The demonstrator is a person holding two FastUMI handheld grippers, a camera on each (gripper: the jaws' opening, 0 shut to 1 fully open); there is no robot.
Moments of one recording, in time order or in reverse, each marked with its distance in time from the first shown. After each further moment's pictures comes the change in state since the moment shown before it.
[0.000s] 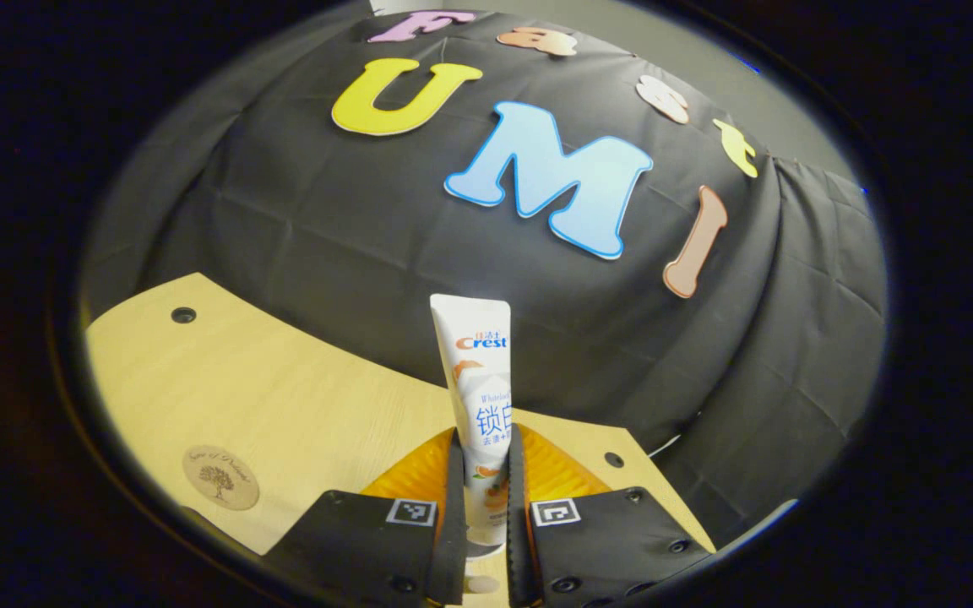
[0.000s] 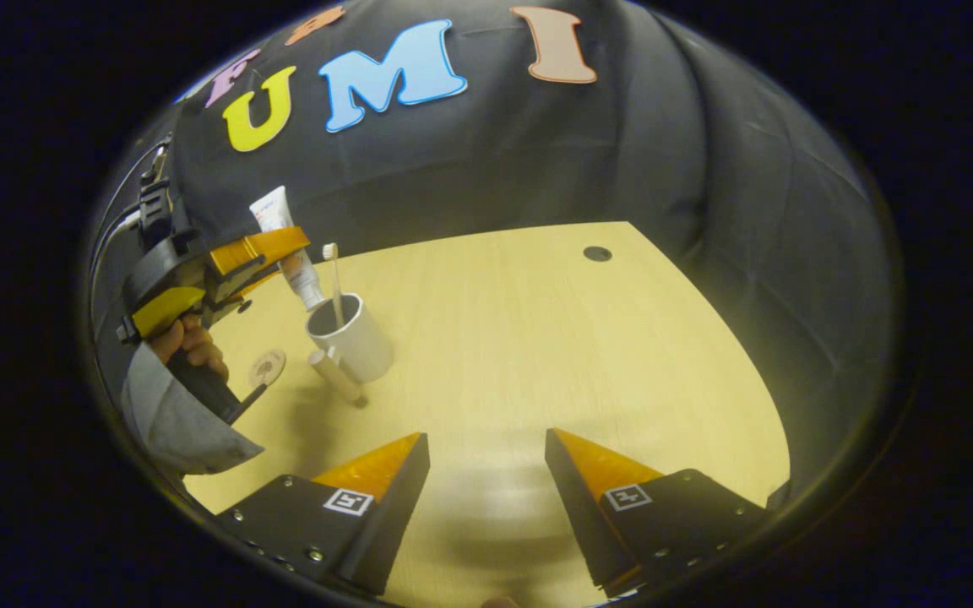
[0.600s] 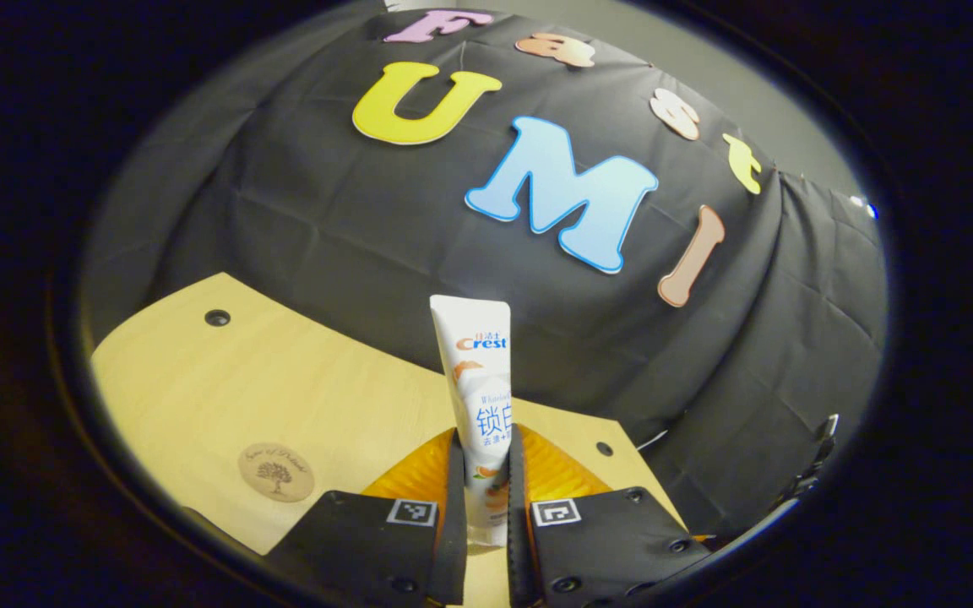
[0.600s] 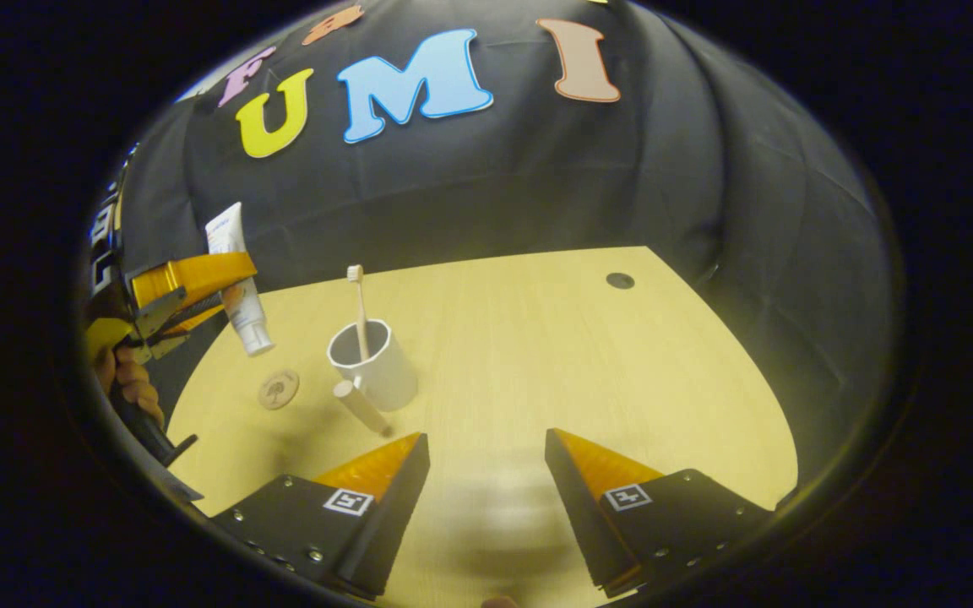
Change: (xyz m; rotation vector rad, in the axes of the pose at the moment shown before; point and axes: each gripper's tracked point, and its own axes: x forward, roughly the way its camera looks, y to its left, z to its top) left arm -0.072 0.012 0.045 -0.060 0.021 -0.026; right arm 0.013 0.038 0.026 -0.022 -0.074 0.019
